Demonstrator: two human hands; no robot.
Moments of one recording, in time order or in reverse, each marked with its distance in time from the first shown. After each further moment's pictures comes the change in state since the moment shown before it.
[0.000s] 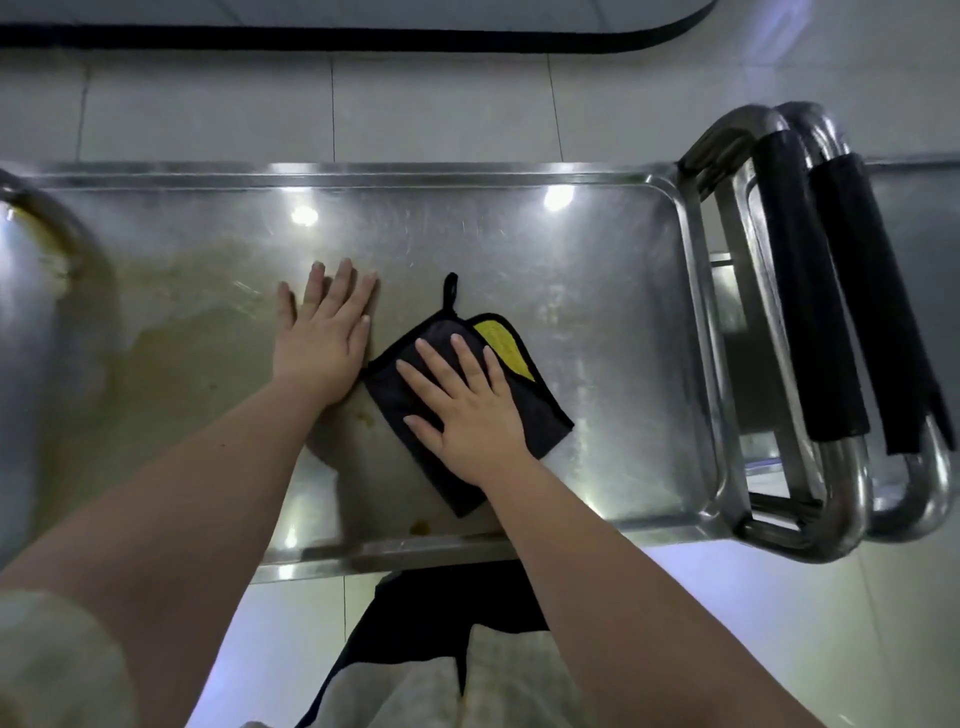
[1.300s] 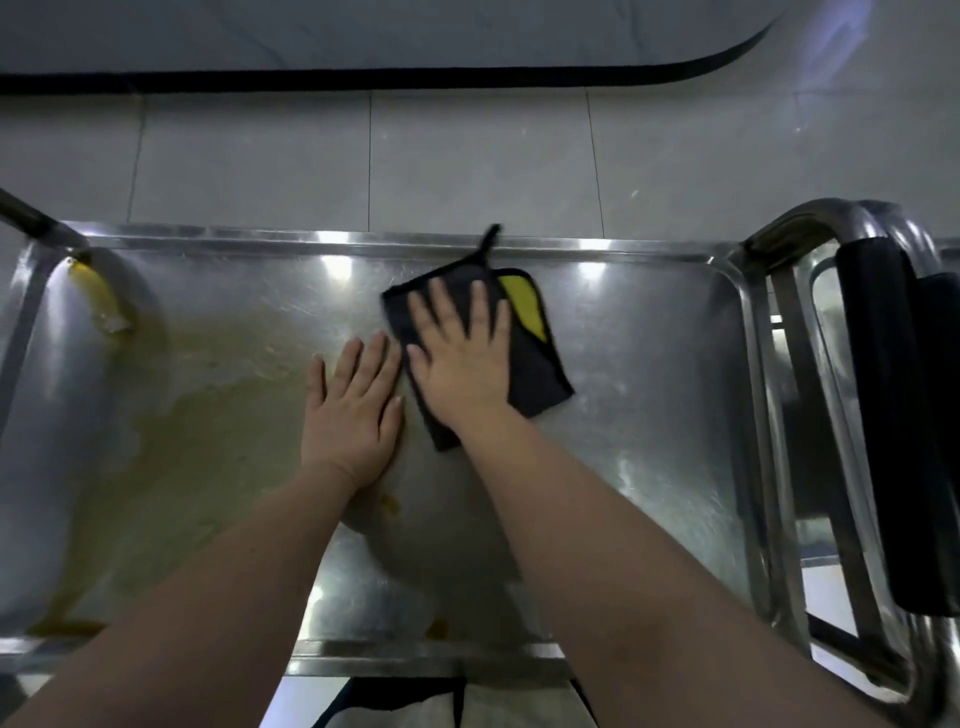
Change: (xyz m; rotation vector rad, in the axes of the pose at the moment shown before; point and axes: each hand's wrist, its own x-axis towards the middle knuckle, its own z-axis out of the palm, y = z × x) left_hand 0.032 0.004 -0.001 0.021 0.019 -0.015; right_hand 0.174 0.021 -0.039 0.005 0.002 0.211
